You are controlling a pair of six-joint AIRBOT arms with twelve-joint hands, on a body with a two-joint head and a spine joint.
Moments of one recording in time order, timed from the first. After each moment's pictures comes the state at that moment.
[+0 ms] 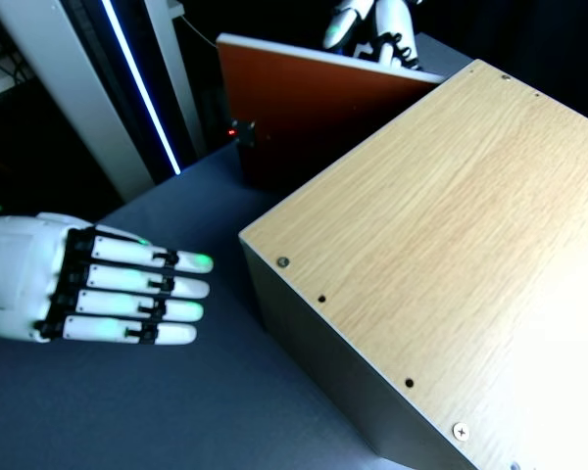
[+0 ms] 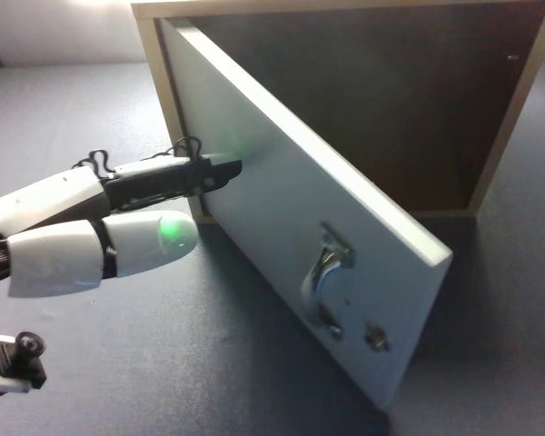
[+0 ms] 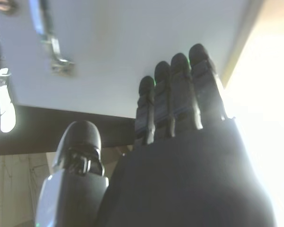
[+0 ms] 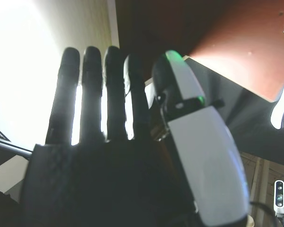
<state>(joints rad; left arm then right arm) 0.91 -0.81 0.97 0.16 -1.03 0.01 -1.21 -0.85 1.12 0.11 1.42 -0.44</state>
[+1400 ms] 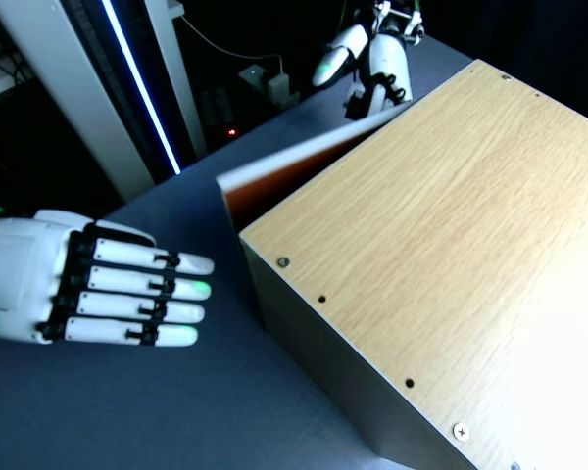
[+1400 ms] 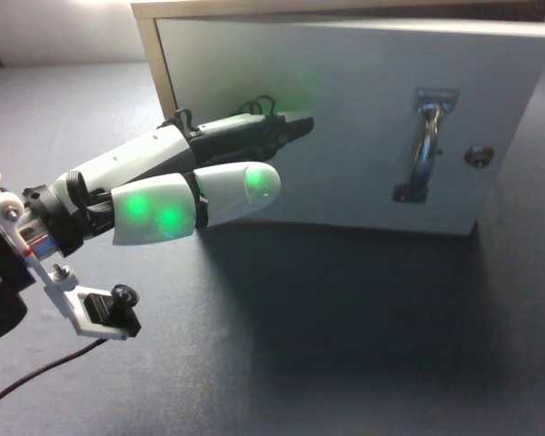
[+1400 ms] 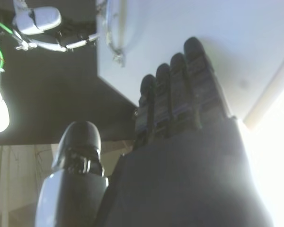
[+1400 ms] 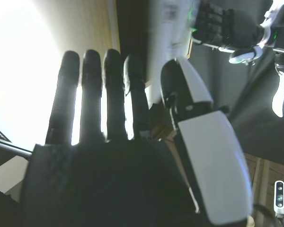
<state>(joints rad) 0.72 -1.01 1.10 0.16 -0.95 0.01 -1.21 -0.85 1.13 0.11 1.42 -0.44</state>
